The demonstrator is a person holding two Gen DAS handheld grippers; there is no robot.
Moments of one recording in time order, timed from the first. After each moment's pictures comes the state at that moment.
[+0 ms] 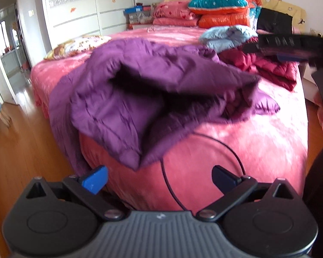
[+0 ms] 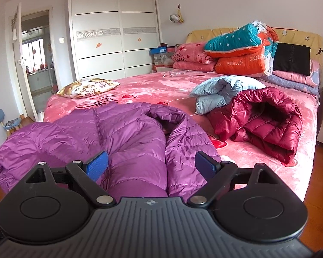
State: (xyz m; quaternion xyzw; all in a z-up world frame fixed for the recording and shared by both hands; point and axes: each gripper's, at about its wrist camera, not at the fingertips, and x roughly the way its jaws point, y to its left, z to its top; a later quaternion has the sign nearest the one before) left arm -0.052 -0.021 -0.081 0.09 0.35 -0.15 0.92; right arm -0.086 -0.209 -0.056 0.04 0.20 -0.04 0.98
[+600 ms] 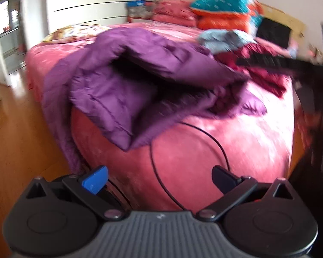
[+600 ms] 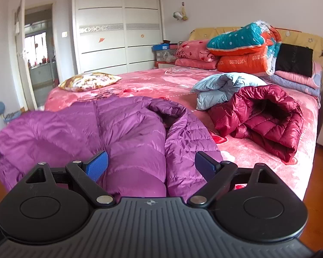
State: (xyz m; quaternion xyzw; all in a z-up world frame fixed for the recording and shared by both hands) left arm -0.068 -0.005 -0.080 0.03 0.36 -0.16 0.92; right arm -0.064 -0.211 -0.081 0.02 0.21 -0.03 0.98
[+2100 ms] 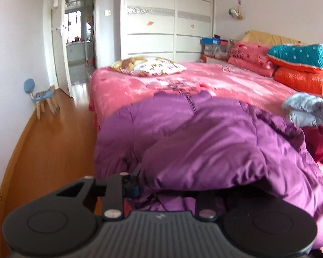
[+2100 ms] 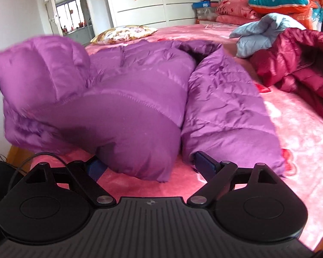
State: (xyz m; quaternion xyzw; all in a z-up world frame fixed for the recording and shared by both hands) left arm 0.090 0.013 -0.034 -0.02 0.27 0.04 0.96; right arm -0.004 -0.242 -0.171 0.05 0.33 0.10 0.94
